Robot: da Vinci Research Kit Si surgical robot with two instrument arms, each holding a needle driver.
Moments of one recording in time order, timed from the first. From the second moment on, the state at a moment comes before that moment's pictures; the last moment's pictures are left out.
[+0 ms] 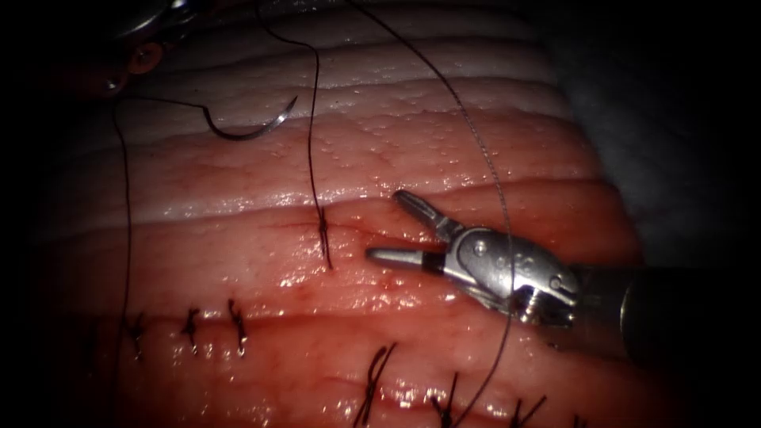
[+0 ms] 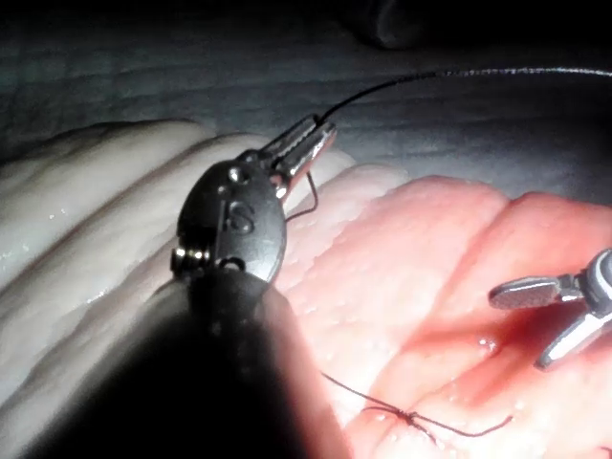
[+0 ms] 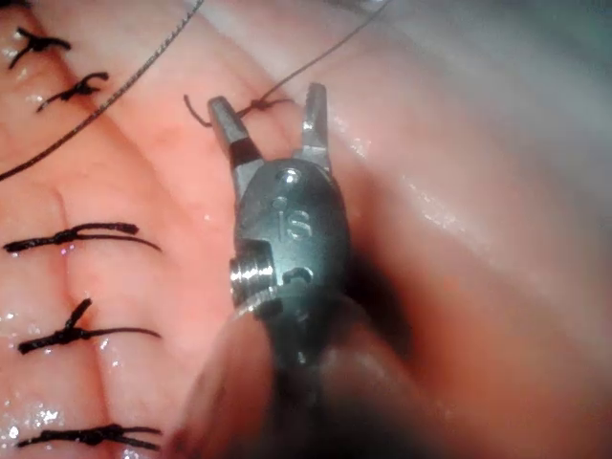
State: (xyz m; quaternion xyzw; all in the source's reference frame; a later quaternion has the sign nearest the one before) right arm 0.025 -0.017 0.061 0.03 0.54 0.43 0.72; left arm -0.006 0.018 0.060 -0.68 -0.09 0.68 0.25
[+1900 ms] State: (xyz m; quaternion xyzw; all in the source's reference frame) right arm 0.035 -0.015 0.068 0.00 0.50 0.43 0.75; left arm -0.007 0.010 0.041 -0.71 -0.06 0.67 0.21
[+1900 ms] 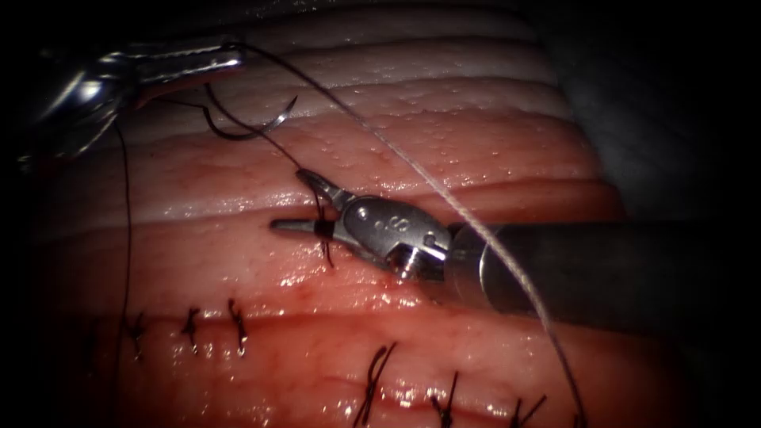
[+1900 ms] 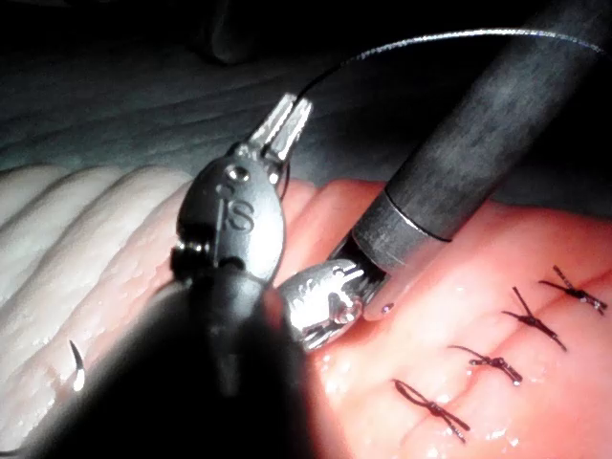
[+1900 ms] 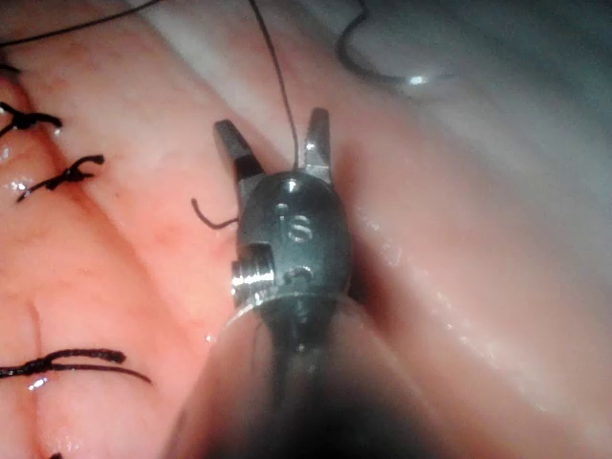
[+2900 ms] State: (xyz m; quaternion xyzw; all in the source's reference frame) right arm 0.038 -0.014 0.069 -0.02 0.51 0.41 0.76; left arm -0.009 0.009 0.040 -0.72 -0.07 0.67 0.19
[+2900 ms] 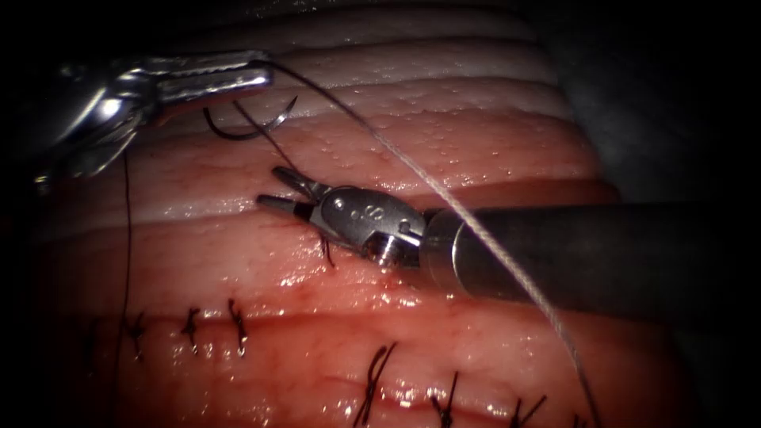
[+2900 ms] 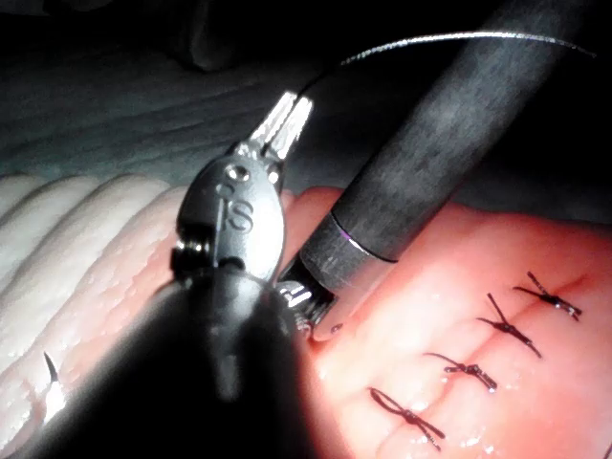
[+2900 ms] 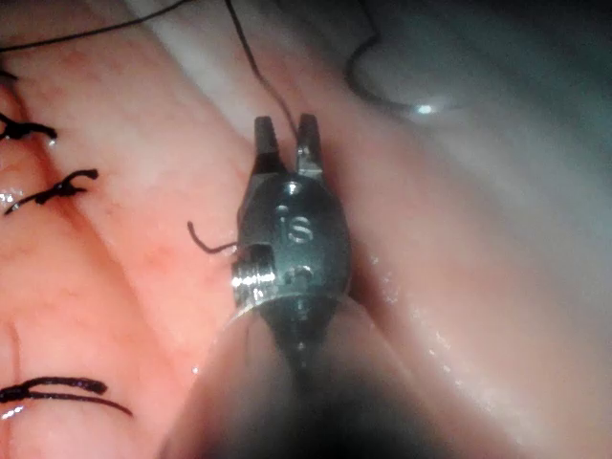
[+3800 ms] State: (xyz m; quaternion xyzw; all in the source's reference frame) right arm 0.016 -0.011 0.064 -0.10 0.49 0.42 0.75; left arm -0.015 0.012 0.045 -0.71 -0.01 0.68 0.15
